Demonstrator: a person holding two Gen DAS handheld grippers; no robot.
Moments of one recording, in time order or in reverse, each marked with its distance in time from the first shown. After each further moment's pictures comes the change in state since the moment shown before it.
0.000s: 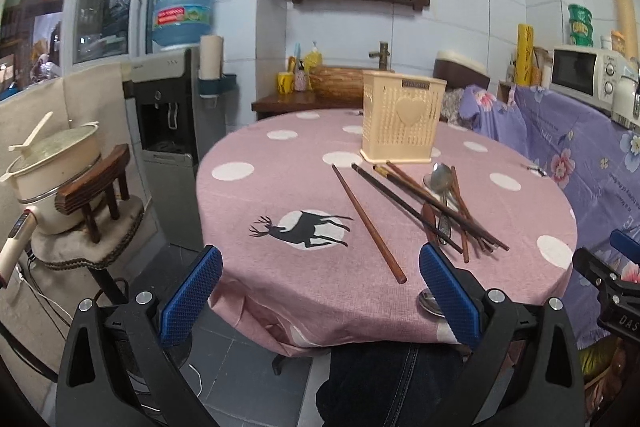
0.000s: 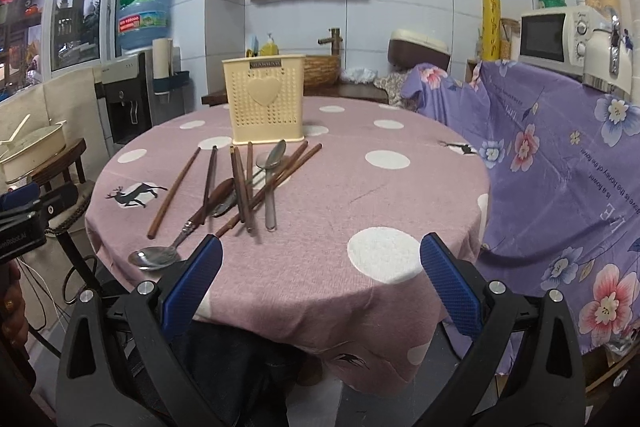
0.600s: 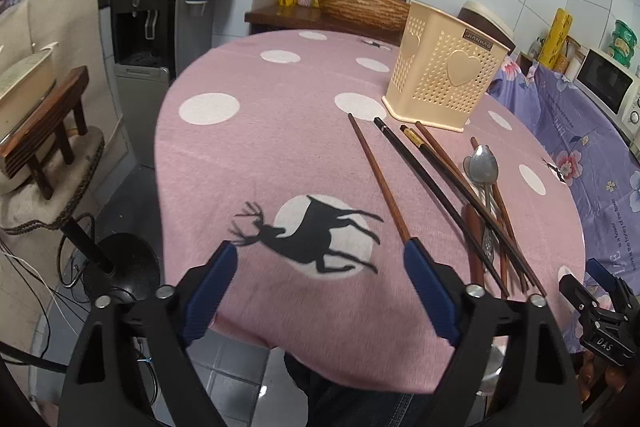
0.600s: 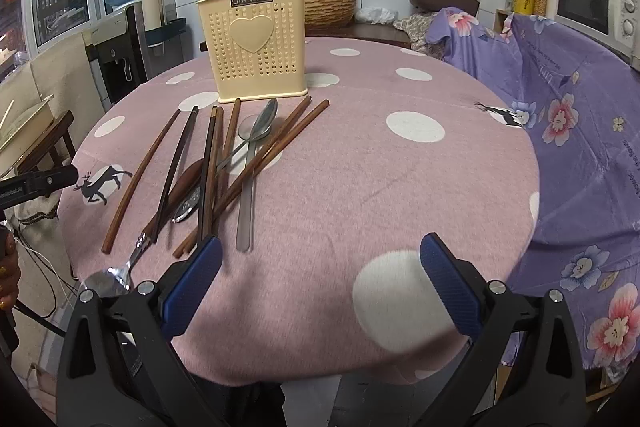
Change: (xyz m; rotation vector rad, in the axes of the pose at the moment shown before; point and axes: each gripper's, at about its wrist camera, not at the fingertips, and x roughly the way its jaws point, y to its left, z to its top) left arm 0.100 0.036 0.042 -0.139 0.323 -0.089; right arm 0.099 -0.008 0.035 -0.018 0.242 0.059
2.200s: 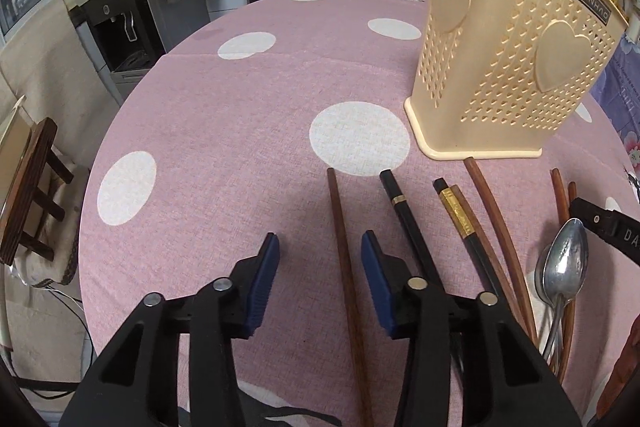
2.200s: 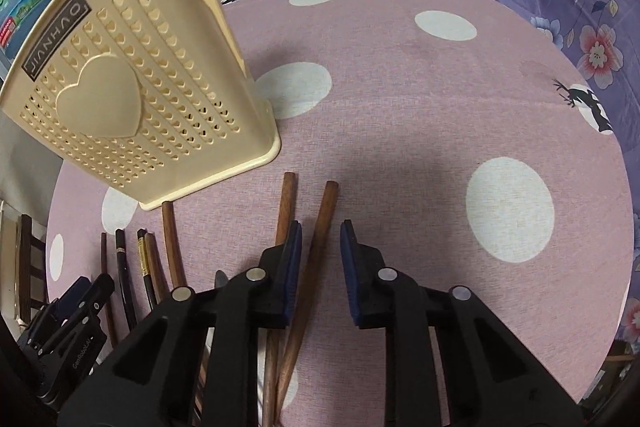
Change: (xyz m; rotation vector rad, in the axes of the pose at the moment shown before) left arm 0.126 -0.057 0.092 0.075 0.205 0.220; right arm 0.182 -0.009 0.139 0.287 0.325 -0.027
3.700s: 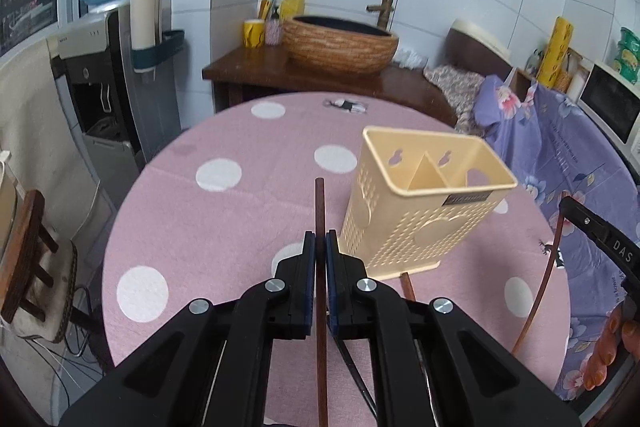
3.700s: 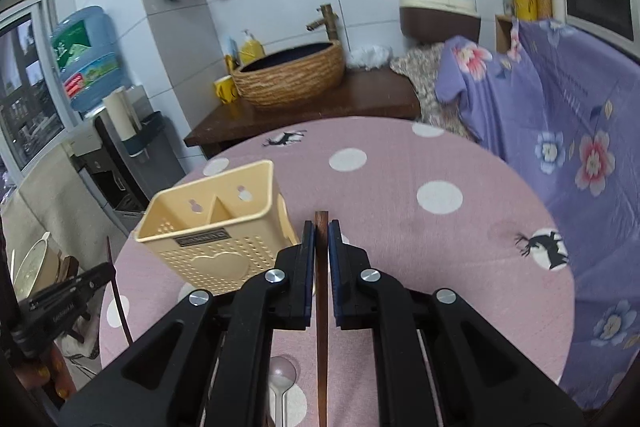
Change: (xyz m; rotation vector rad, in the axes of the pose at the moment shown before) left arm -0.103 0.011 0.058 -0.012 -0.273 -0.206; right arm -0.146 -0.007 0.051 -0.098 -0.412 0.144
